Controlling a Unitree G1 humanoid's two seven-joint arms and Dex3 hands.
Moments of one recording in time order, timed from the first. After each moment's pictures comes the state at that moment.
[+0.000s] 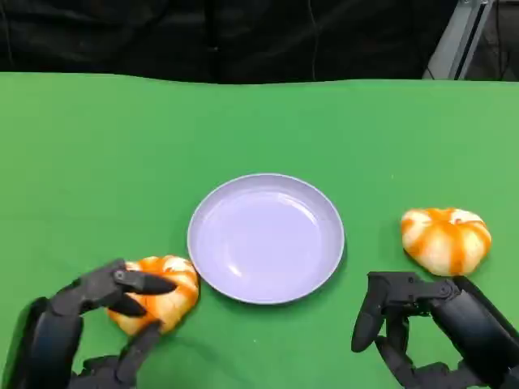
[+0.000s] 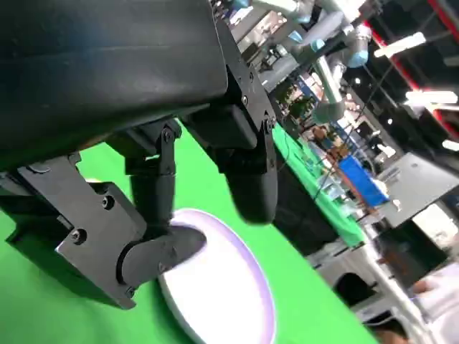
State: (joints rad) left arm 0.30 0.13 0.08 -0.13 0.37 -0.53 0.09; right arm 0.25 -0.23 0.17 -0.40 -0.21 -0.19 0.23
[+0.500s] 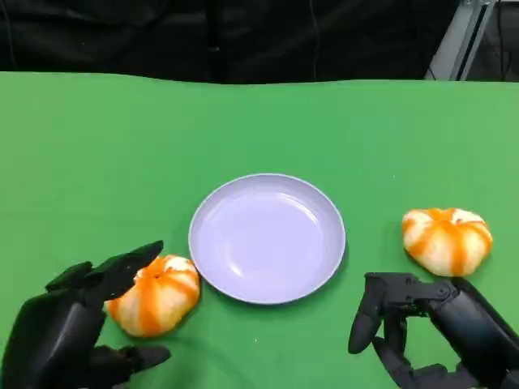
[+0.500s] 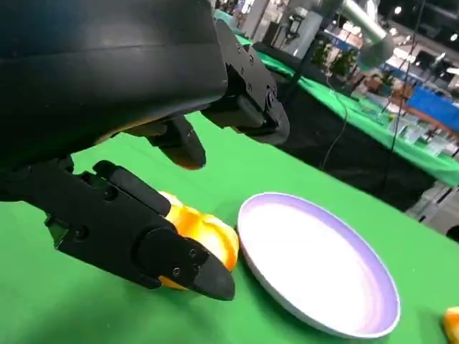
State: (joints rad) left arm 0.26 0.21 0.02 -0.22 0.63 -0.22 0.05; right arm 0.26 -0.22 0.18 -0.42 -0.22 -0.16 0.23
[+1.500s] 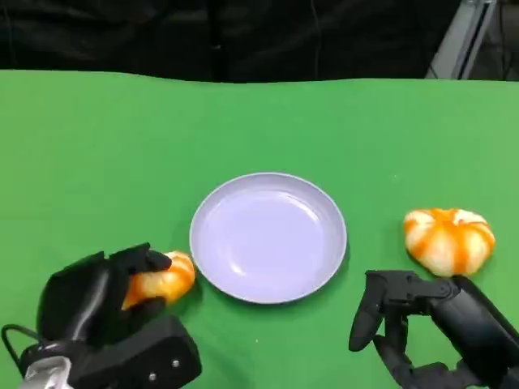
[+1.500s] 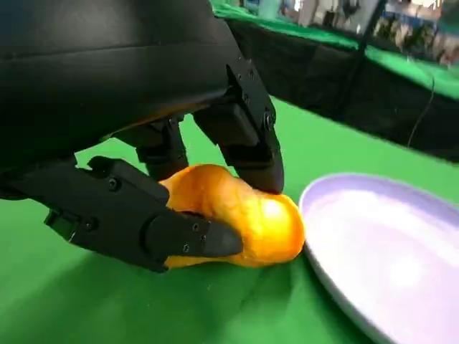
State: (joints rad) left arm -0.02 0.24 -0.15 0.18 0.69 -0.07 0.29; right arm 0.26 -0.22 0.17 -0.44 -0.22 -0.15 0.23
